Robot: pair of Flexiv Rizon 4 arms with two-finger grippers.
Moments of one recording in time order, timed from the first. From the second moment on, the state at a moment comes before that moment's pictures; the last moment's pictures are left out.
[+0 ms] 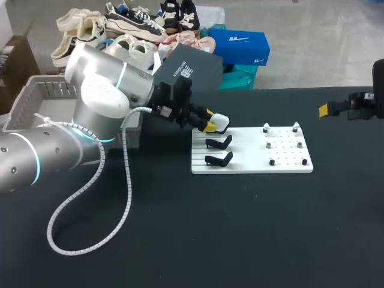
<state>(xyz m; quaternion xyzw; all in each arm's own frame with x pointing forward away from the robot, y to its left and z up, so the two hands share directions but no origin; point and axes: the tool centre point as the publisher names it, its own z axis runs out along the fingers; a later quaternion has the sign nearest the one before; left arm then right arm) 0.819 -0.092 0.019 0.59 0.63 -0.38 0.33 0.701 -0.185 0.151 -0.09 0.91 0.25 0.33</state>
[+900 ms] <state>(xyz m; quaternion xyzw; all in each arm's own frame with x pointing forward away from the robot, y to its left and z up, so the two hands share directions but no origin) 0.821 -0.091 0.028 0.59 0.62 -0.40 0.34 0.701 -0.185 0.151 -0.09 0.91 0.25 0.33</state>
